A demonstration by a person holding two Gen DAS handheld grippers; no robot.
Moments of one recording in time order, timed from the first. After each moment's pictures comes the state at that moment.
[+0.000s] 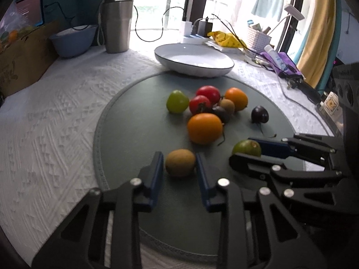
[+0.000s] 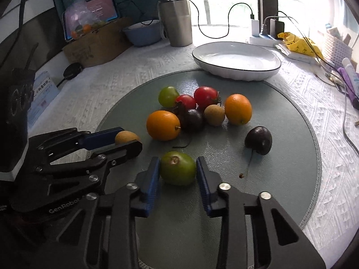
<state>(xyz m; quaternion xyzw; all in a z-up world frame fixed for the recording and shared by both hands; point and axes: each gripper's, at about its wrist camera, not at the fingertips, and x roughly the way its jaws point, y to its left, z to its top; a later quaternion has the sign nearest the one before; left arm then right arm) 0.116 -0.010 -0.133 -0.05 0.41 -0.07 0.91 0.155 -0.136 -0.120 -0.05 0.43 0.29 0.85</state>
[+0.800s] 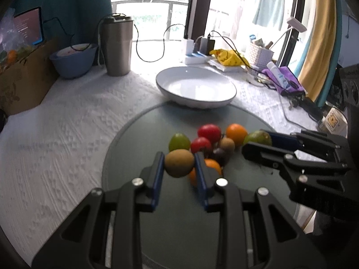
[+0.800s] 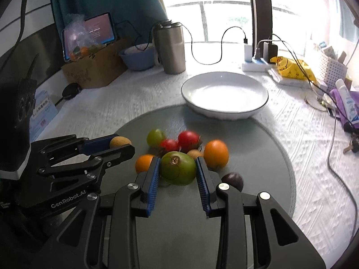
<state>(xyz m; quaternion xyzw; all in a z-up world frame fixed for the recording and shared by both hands) 0.146 -0.007 -0.098 -0.04 0.37 -0.06 0.92 0.183 -0.148 -0.081 -0.04 0.38 0.28 0.88</state>
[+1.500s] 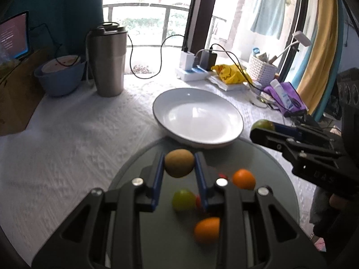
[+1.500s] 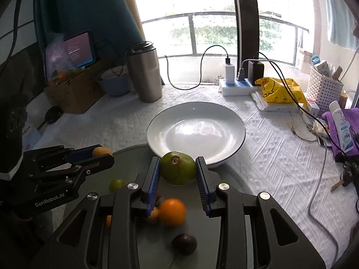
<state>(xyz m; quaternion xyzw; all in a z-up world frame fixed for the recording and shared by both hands) 0.215 0.002 -0.081 -0.06 0.36 -0.09 0.93 0.254 -0.165 -0.064 -0.03 0.35 0.25 0.90</state>
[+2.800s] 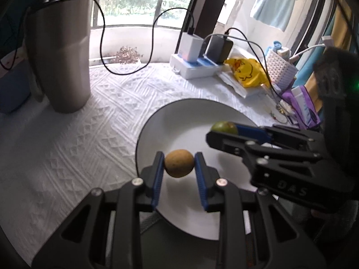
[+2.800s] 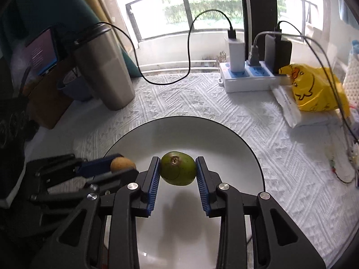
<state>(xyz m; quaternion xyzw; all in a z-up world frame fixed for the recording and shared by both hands) 0.362 -0.001 -0.118 -0.08 0.42 -0.12 0.89 0.409 -0.133 -0.109 -0.01 0.44 0.26 0.86</state>
